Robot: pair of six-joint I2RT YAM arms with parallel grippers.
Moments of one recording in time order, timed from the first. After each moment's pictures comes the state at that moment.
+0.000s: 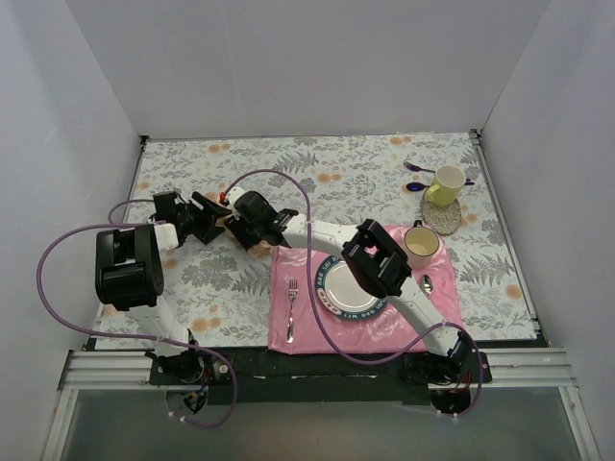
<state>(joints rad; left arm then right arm) 0.16 1.76 0.81 0.21 0.51 -0.88 1.00 2.43 1.95 -0.24 0.09 0.06</state>
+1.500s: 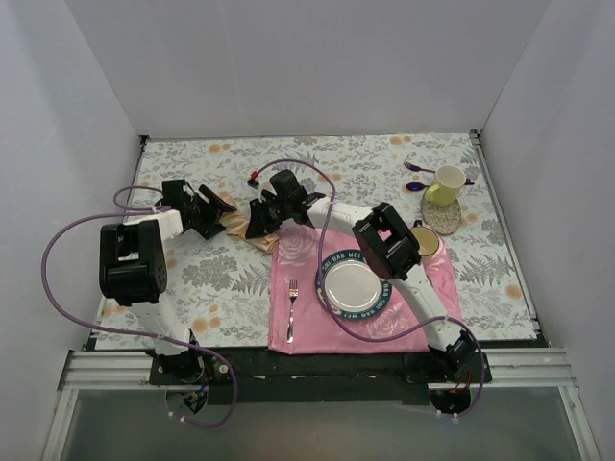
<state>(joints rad) 0.10 1.78 0.95 -0.03 0.40 -0.83 0.80 2.46 1.88 -0.06 -0.61 0.34</state>
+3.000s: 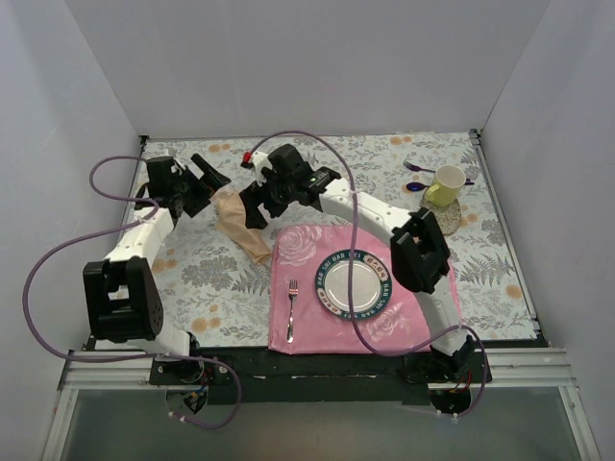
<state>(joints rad) 0.07 1.53 1.03 -0.14 0.31 -0.72 0.84 2.19 1.95 -0.47 -0.41 0.06</state>
